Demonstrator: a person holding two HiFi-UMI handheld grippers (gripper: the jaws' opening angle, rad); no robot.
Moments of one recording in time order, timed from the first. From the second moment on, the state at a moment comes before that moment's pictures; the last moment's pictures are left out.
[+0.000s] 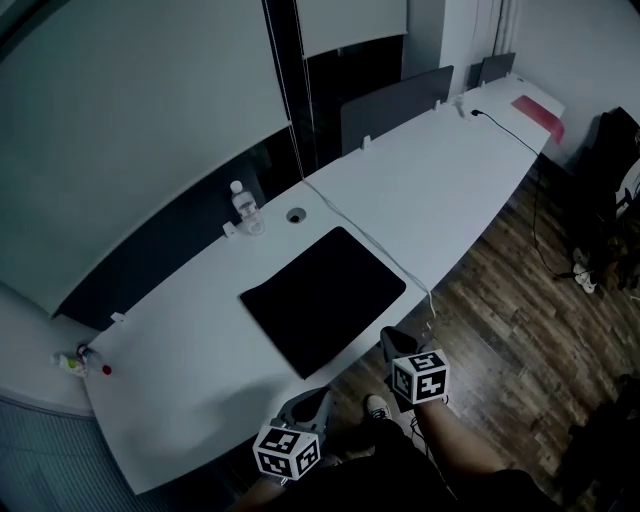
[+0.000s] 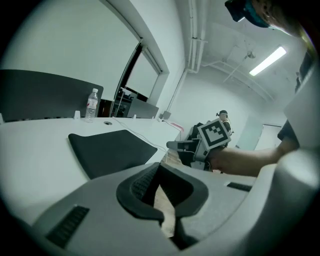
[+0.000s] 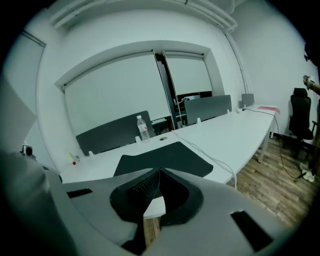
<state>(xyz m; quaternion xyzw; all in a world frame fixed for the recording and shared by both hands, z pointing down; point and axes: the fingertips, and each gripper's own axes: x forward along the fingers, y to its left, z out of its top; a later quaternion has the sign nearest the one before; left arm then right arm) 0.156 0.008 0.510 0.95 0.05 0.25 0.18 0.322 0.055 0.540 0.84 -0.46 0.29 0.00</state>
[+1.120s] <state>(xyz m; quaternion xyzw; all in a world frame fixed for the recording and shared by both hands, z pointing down) -0.020 0.014 0.491 0.96 0.03 0.22 0.18 0.081 0.063 0.488 0.81 -0.53 0.24 0.00</state>
